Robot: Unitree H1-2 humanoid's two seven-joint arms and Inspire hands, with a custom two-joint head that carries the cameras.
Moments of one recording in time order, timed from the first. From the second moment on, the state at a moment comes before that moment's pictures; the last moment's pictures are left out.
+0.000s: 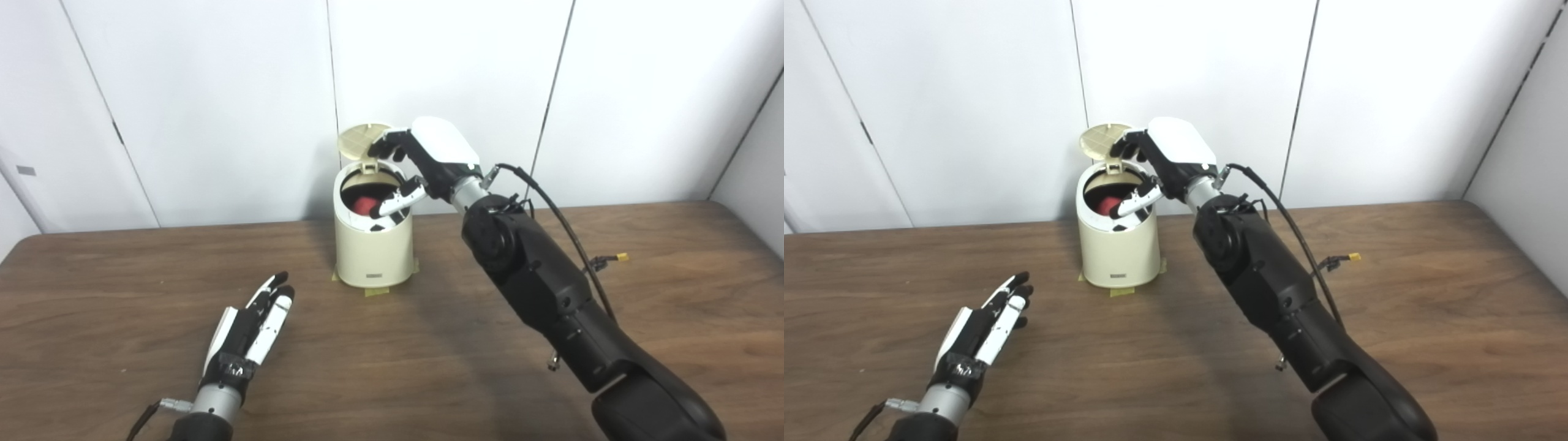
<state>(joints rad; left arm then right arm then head) -0.11 0.13 -0.08 -0.26 0.21 0.46 -0.10 -0.84 -0.19 0.35 0.39 -0.75 0.11 -0.01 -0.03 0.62</state>
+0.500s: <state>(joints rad) -0.11 0.13 -0.09 -0.26 0.21 0.46 -0.10 -0.82 -0.17 0.30 0.39 -0.68 0.08 -0.05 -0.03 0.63</state>
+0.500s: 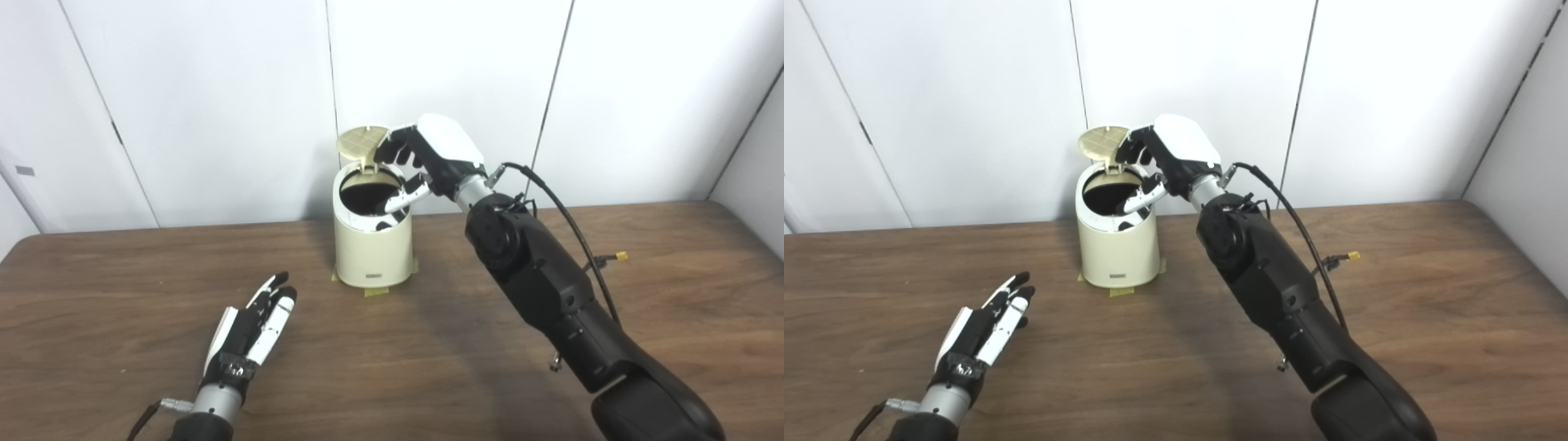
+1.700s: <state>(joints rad) -0.38 0.15 0.00 -0.09 0.16 0.45 -0.08 -0.29 -0.09 -0.17 -0.06 0.10 0.37 0.19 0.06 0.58</state>
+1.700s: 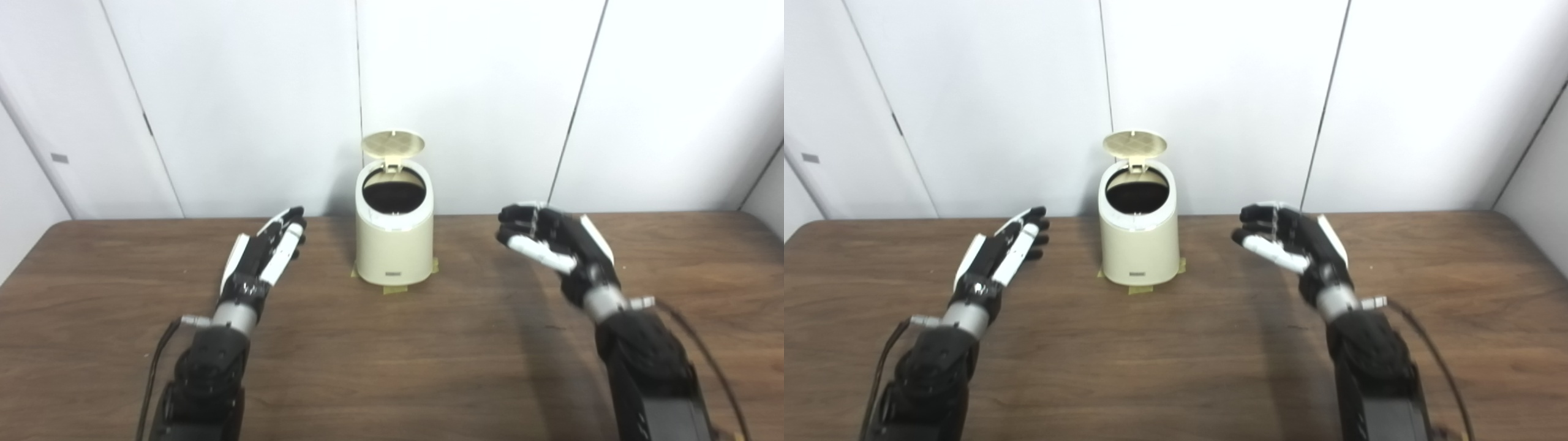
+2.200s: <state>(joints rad) -0.64 0.20 -0.05 0.05 0.19 0.41 -0.10 -0.13 -0.02 -0.21 -0.10 0.22 0.32 0.13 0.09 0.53</state>
